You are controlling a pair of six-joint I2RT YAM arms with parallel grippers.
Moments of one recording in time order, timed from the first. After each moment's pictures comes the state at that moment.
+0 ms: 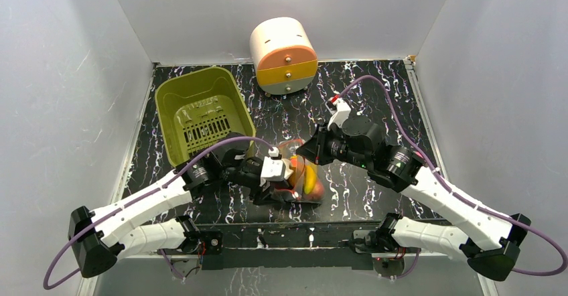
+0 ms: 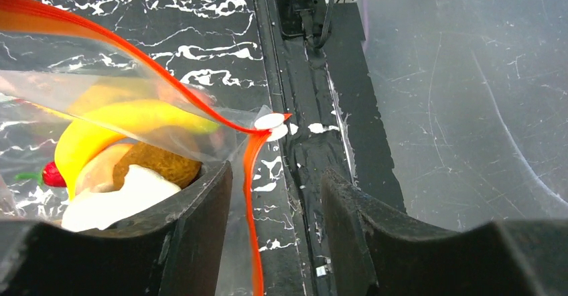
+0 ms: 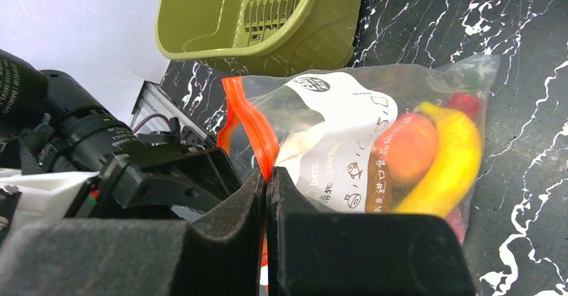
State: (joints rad) left arm -0.93 1.00 0.83 -0.40 0.74 0.35; right arm 0.88 0.95 1.05 -0.49 -0.04 0.66
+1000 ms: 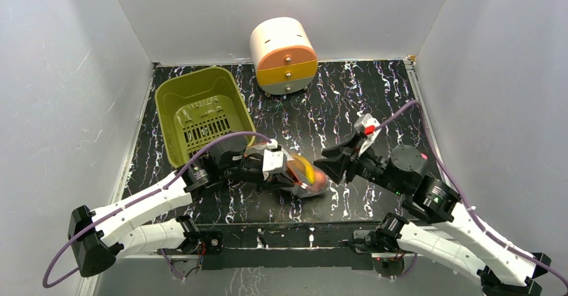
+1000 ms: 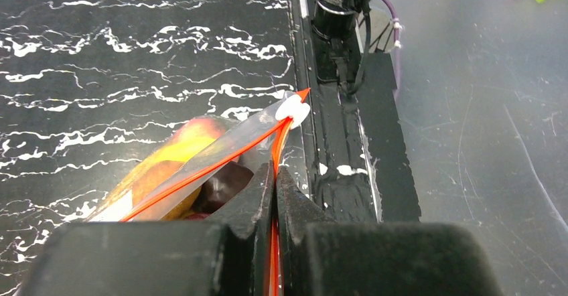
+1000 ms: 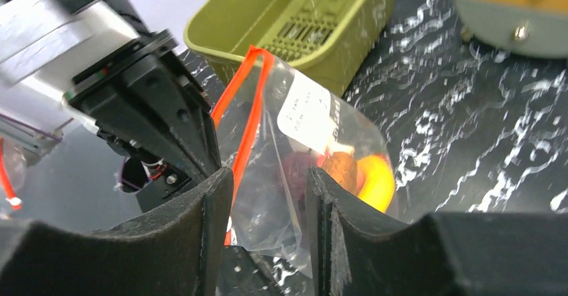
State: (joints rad) left arm -0.96 1.00 0.80 -0.21 0.65 0.25; right arm 0.88 0.61 0.84 -0.36 -0.08 0.31
